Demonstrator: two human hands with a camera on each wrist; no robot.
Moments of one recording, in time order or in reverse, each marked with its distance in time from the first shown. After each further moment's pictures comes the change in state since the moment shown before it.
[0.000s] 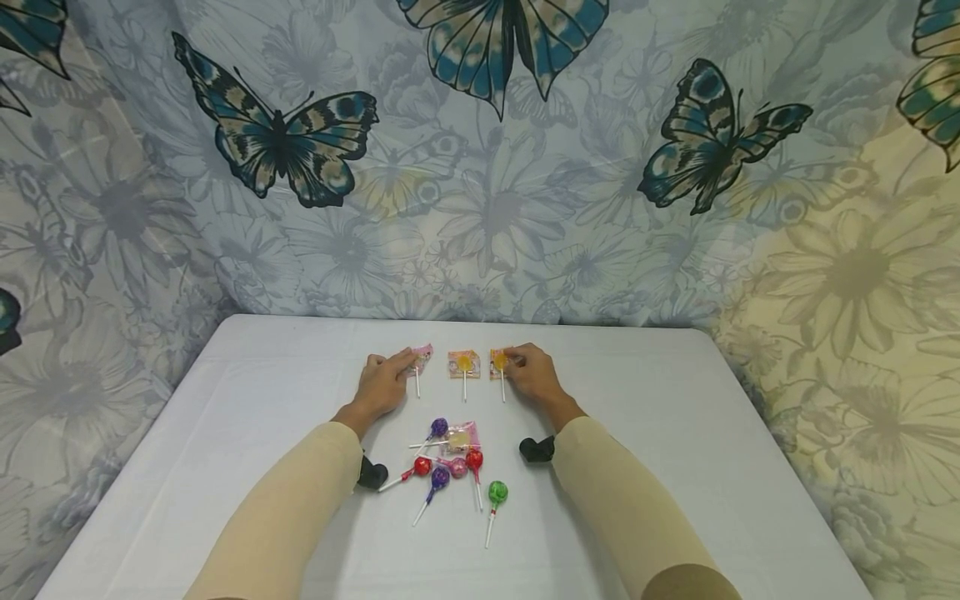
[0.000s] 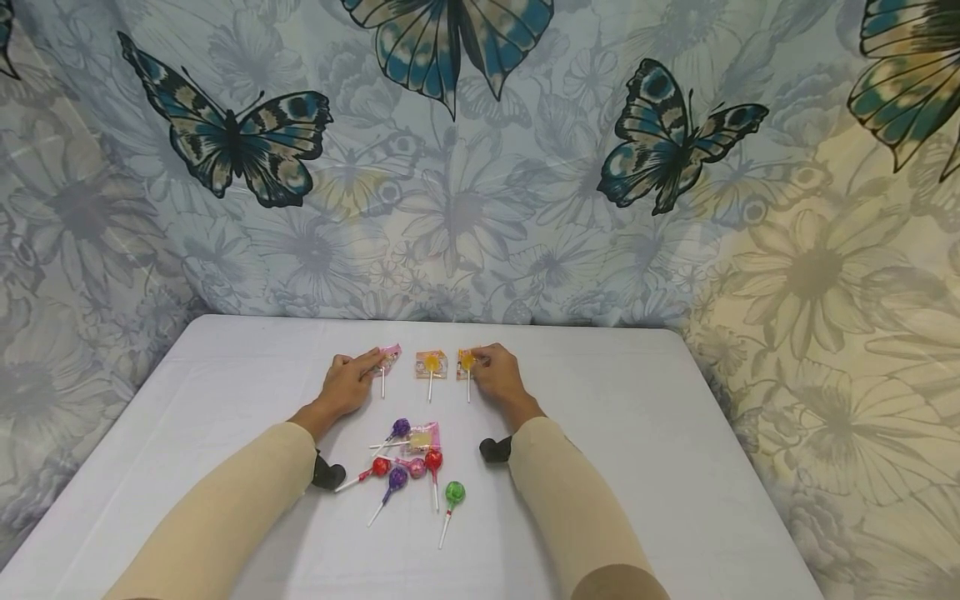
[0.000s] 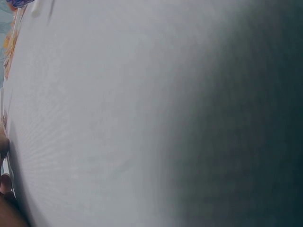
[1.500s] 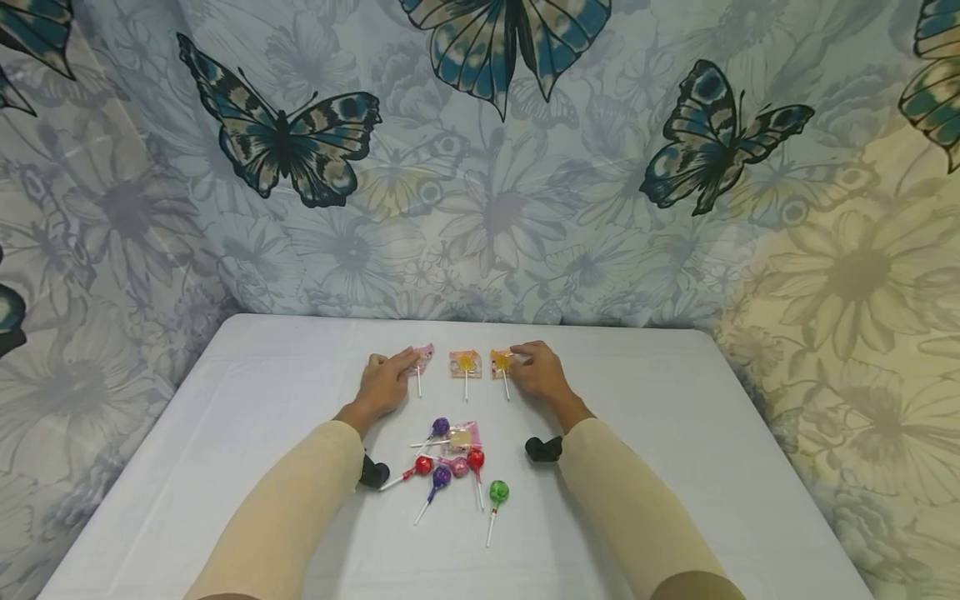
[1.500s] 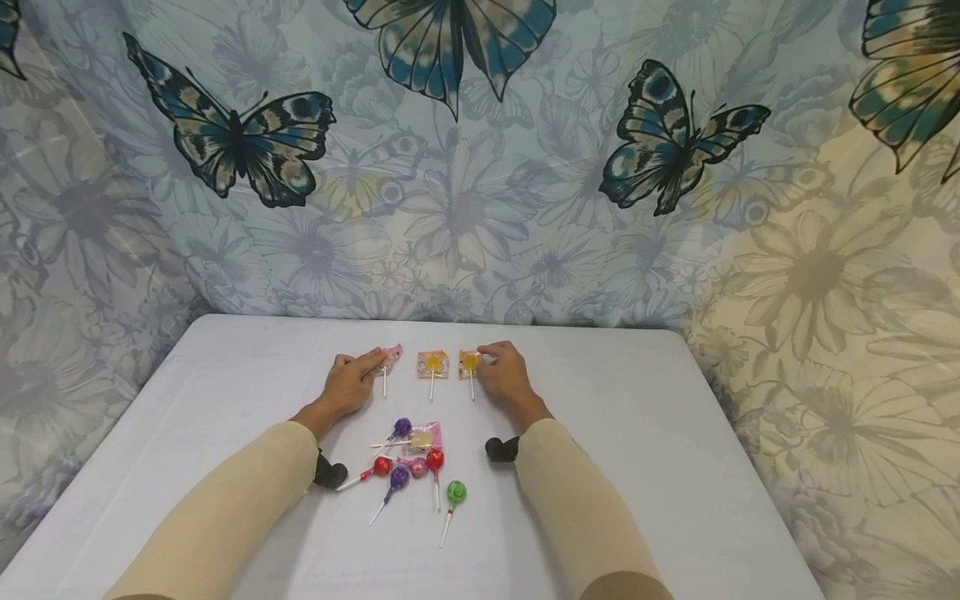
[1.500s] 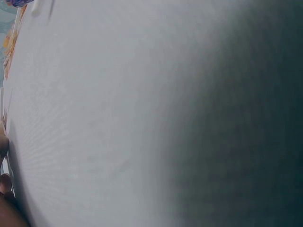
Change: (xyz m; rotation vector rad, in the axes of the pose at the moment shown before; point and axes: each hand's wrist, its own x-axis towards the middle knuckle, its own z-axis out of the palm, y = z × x) left_hand 0.001 -0.003 0.001 0.009 0.032 0.034; right_hand -0.002 0.000 -0.012 0.023 -0.018 0.054
